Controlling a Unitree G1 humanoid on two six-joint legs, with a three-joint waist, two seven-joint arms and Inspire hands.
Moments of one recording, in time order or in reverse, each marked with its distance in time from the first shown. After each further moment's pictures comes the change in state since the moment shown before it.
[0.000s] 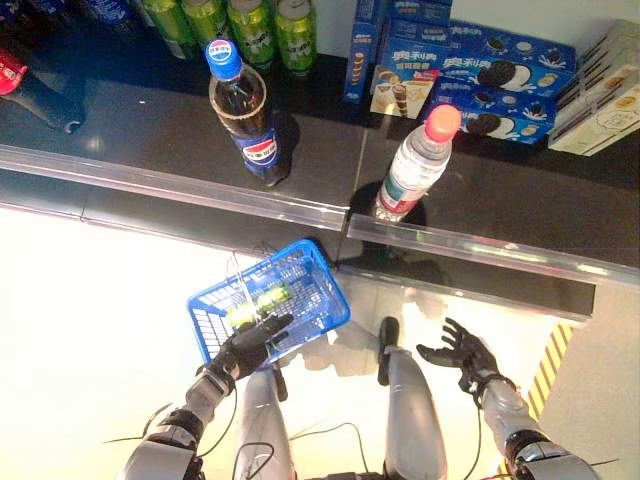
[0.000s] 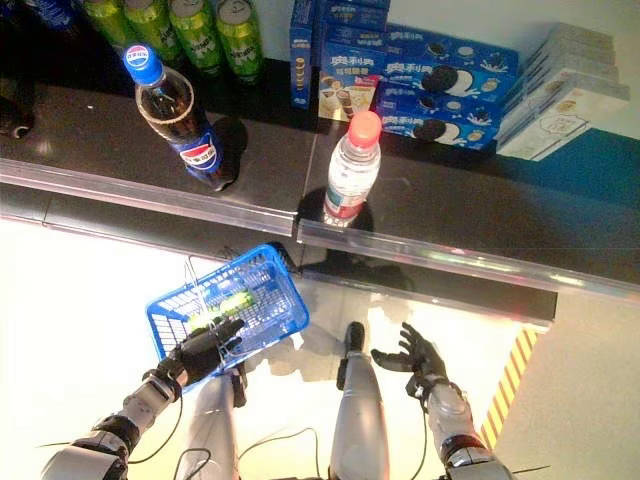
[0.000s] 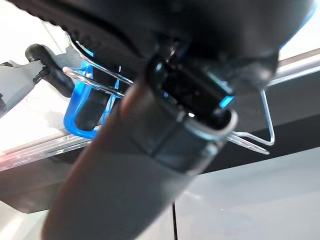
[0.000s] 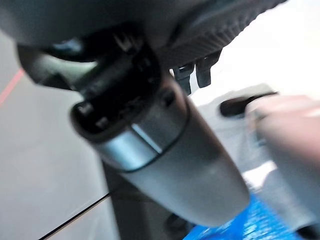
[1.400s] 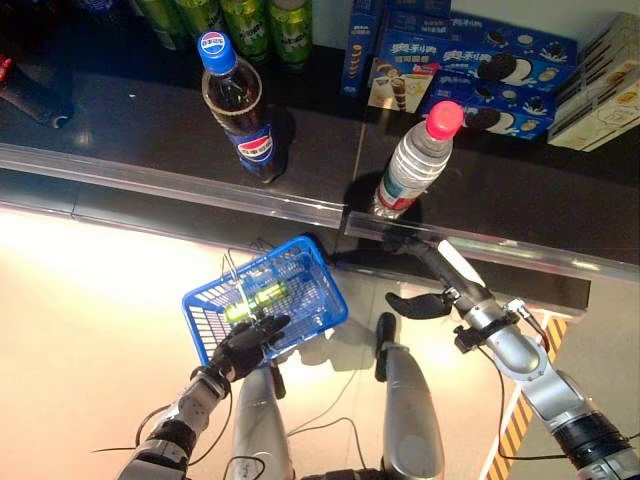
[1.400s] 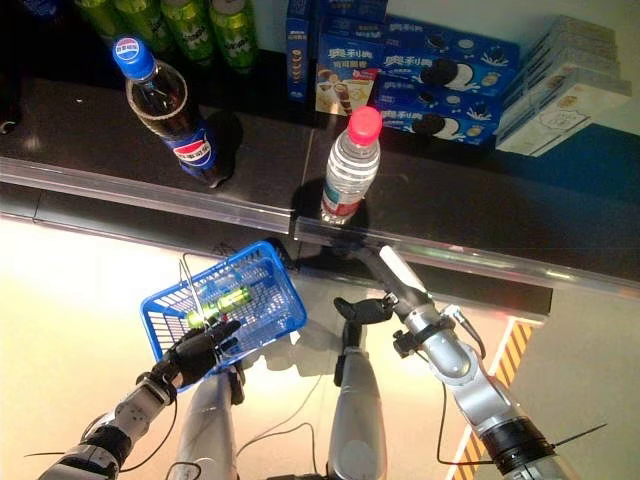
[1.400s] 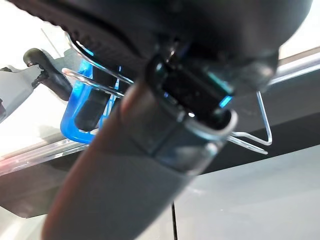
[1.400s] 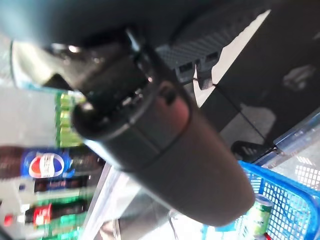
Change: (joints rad) left arm 0.077 0.034 -0.032 -0.124 -0.041 -0.006 0.041; right arm 0.123 -0.360 0.198 -0.955 -0.502 0.018 -0.103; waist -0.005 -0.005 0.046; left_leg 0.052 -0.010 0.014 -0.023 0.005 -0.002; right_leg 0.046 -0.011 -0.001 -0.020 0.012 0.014
